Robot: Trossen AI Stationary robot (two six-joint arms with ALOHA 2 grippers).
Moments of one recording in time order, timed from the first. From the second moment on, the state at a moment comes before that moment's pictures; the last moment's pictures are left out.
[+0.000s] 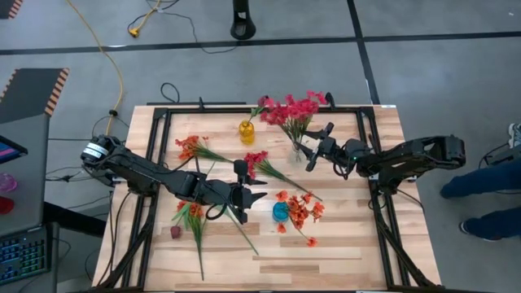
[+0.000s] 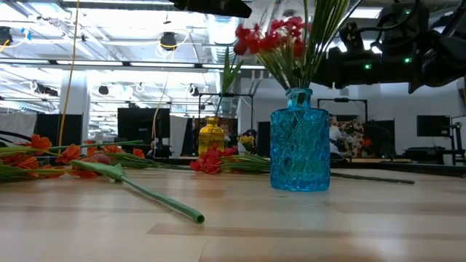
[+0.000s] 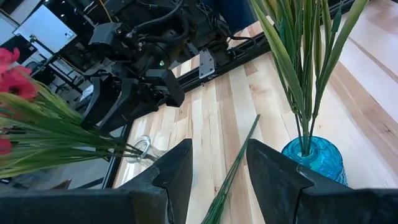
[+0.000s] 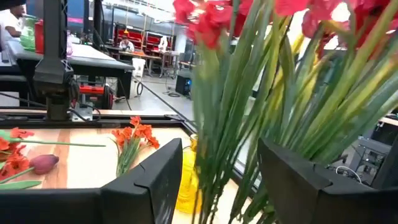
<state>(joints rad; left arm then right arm) -0.30 1.51 1.01 0.12 -0.50 0.38 -0.25 1.29 0.23 1.20 0.24 -0.21</state>
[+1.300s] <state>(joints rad) -0.34 1.51 1.01 0.05 -0.60 0.08 -0.08 1.29 0.23 1.19 0.24 -0.21</state>
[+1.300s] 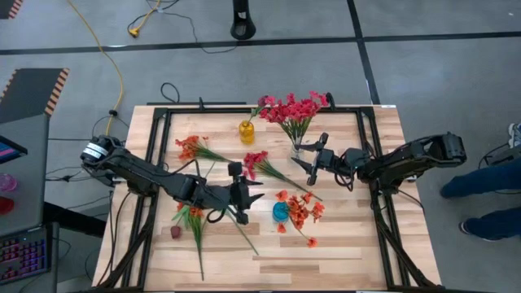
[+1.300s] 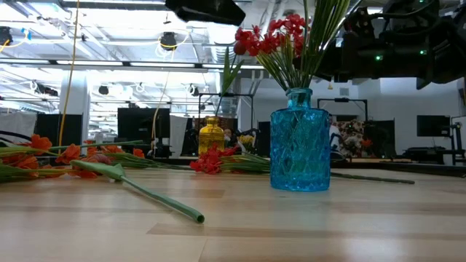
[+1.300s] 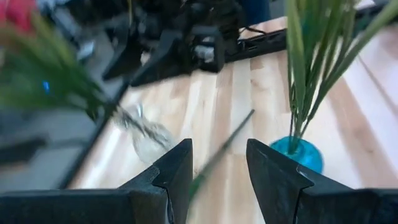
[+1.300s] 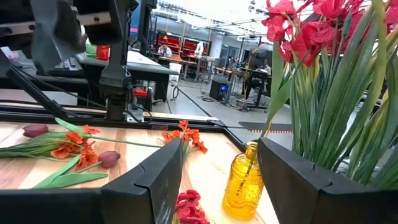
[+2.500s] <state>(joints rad) -0.31 1.65 1.01 -0.64 0.00 -1.77 -0.08 1.29 0.23 1.11 0.24 -0.22</state>
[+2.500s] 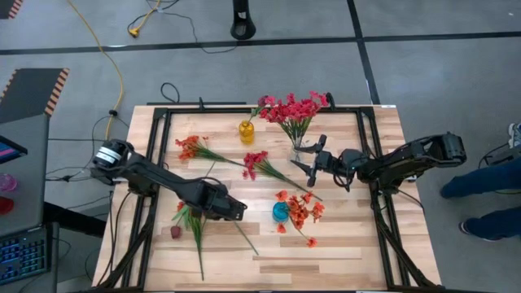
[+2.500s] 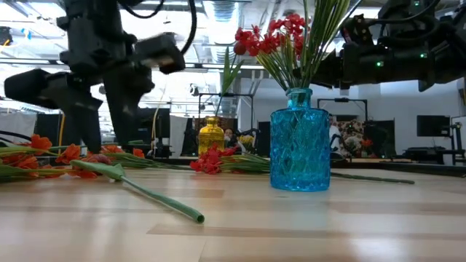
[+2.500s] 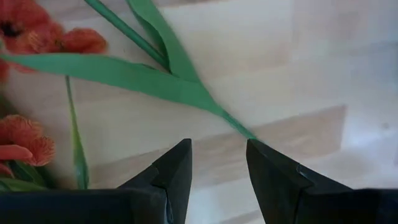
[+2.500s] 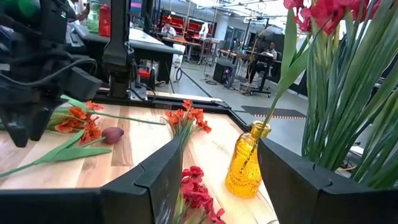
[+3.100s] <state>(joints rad) -0.27 1.67 1.01 -0.64 -0.01 -2.07 -0.08 1.29 0.23 1.07 0.24 -0.22</state>
